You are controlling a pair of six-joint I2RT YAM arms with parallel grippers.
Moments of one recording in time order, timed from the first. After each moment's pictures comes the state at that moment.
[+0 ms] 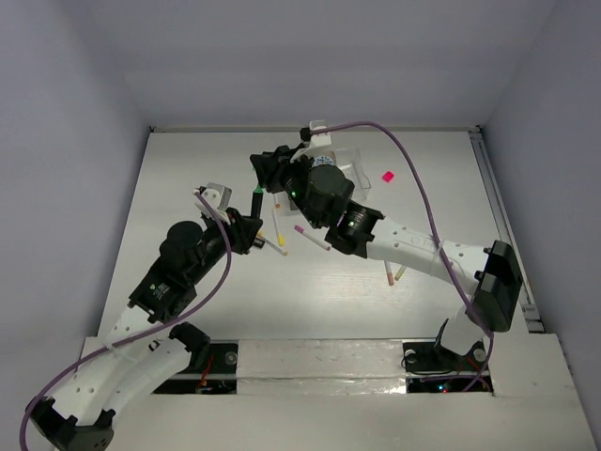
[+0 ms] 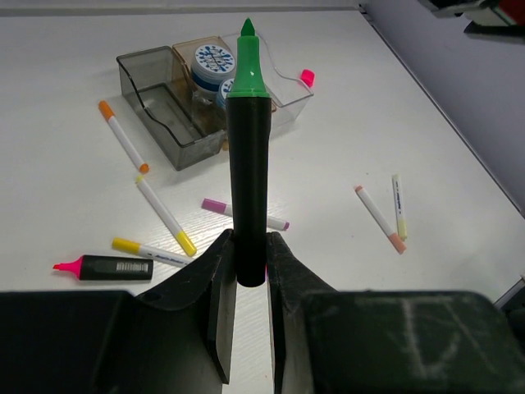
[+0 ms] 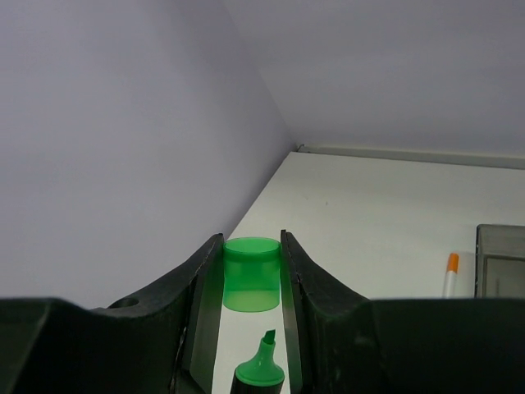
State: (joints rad) left arm -0.58 0.63 0.70 -0.22 0.00 -0.34; right arm 1.05 1.63 1.46 0.36 0.48 0.38
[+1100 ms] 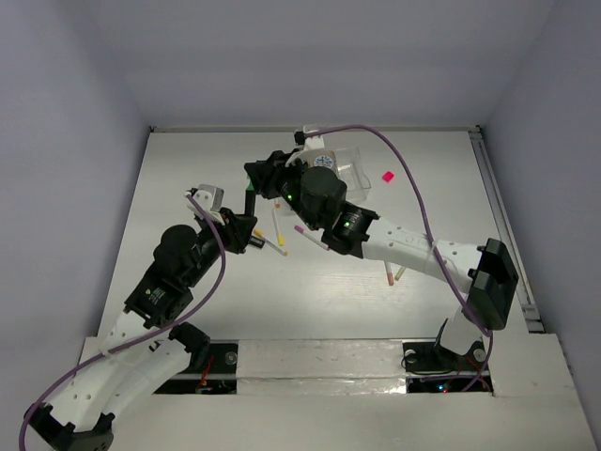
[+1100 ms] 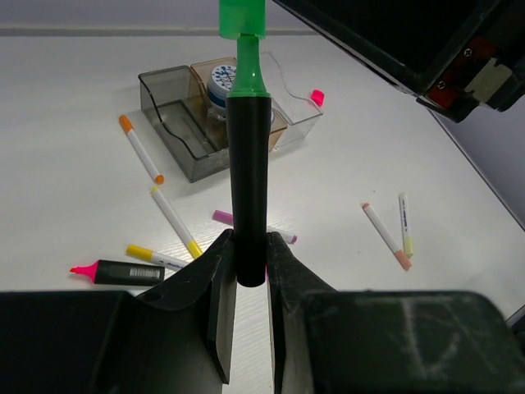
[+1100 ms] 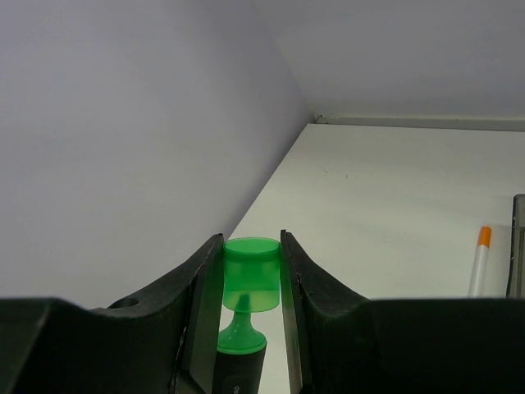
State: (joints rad) left arm -0.58 0.59 0.70 -0.22 -0.05 -0.34; right arm 1.05 1.66 1.46 0.32 0.43 0.47
